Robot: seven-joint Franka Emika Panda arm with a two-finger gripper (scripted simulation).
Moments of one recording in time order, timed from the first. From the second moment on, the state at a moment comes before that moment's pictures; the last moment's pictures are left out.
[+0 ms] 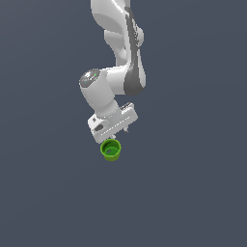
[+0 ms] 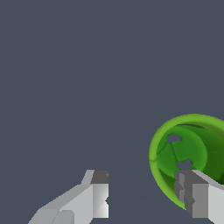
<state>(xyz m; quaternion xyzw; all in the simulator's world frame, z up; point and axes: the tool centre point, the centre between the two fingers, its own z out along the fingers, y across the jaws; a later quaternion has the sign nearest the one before) -0.010 -0.015 0.135 -0.96 -0.25 -0.07 0.14</state>
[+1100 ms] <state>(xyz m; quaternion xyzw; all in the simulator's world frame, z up) -0.012 -0.029 0.119 -0.90 -0.37 -0.16 0.17</state>
